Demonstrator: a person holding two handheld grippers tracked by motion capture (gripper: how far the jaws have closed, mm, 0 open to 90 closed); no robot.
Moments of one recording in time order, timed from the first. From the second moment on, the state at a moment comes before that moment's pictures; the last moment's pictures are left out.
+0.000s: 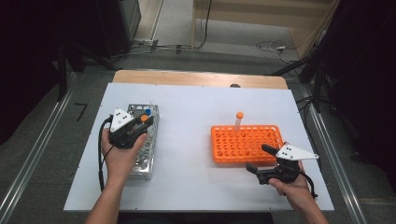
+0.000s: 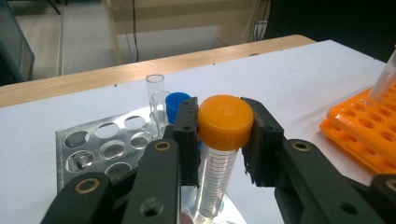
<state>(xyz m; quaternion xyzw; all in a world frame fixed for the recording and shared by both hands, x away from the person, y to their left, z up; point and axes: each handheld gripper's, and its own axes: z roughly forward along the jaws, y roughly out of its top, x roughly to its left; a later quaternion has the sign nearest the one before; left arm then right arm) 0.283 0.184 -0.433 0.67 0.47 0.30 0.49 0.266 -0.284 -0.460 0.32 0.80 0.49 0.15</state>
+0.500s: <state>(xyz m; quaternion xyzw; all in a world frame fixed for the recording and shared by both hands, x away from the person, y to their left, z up) 0.280 0.184 -0.431 0.67 0.47 0.28 0.50 0.266 -0.284 -0.460 0.32 0.80 0.49 0.15</state>
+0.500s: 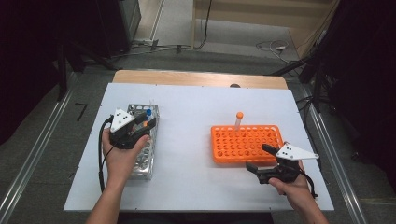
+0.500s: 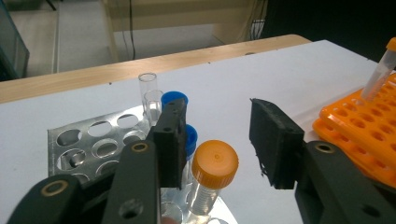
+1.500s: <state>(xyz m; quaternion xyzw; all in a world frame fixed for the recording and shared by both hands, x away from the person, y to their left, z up) 0.248 0.171 -0.425 0.68 0.40 0.20 0.58 0.308 -0.249 -0.450 0.35 0.78 0.49 0.17</state>
